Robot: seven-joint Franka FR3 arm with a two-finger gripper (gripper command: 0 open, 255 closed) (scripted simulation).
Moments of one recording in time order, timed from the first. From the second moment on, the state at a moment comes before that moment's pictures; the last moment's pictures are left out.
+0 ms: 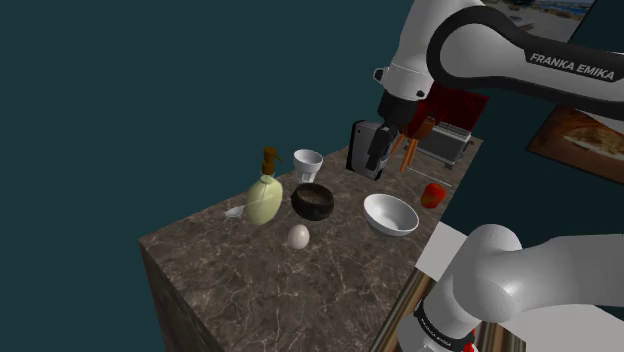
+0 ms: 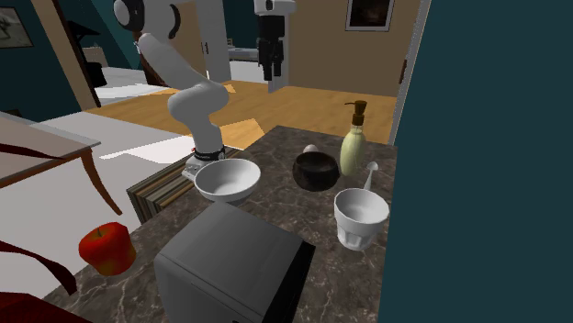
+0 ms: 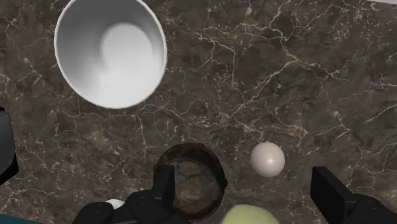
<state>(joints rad) 0.00 -0.81 0.07 -2.36 0.00 1.58 -0.16</state>
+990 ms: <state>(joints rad) -0.06 -0.41 0.01 -2.30 -0.09 1.94 -0.22</state>
